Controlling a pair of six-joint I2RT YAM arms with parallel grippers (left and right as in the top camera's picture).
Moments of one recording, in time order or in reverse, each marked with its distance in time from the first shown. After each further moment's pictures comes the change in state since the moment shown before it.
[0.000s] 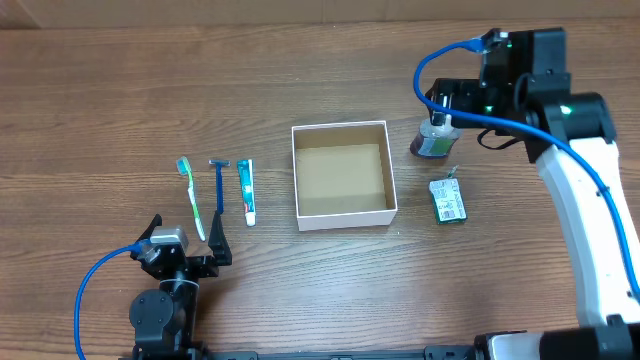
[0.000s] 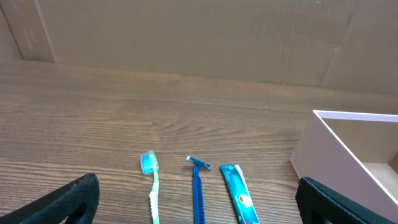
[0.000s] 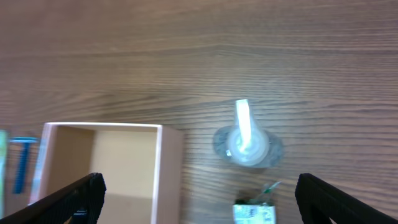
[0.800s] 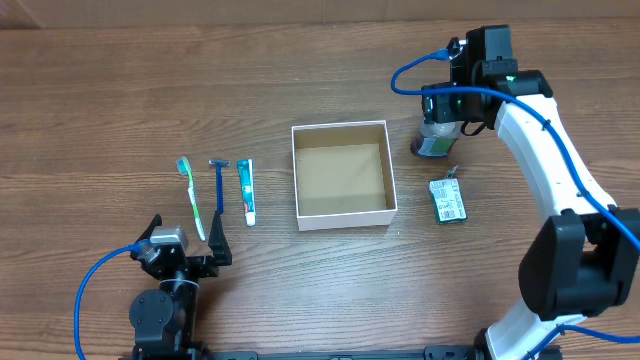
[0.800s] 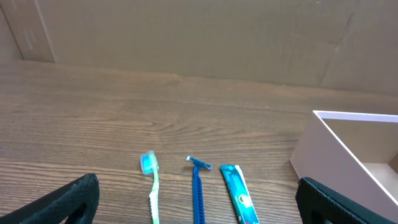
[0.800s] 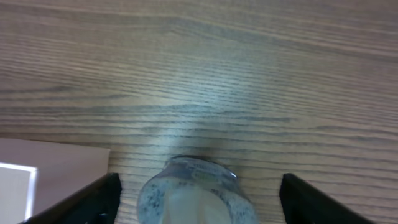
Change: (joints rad) left arm 0.000 0.000 0.000 0.000 0.000 0.000; right arm 0.000 0.299 0.000 0.153 0.125 -0.141
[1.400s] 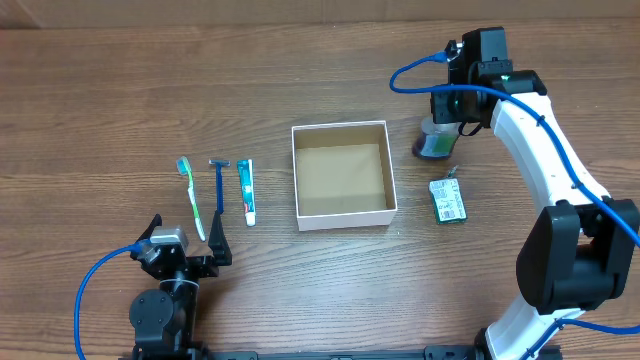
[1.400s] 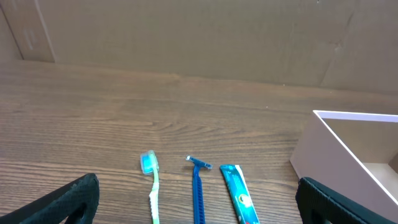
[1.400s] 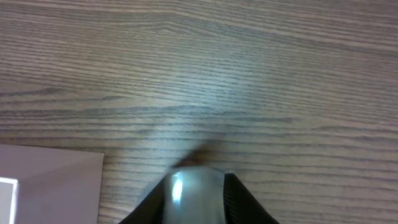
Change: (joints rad) left arm 0.000 0.000 0.000 0.000 0.000 0.000; right arm 0.000 0.023 0.000 0.017 0.007 0.009
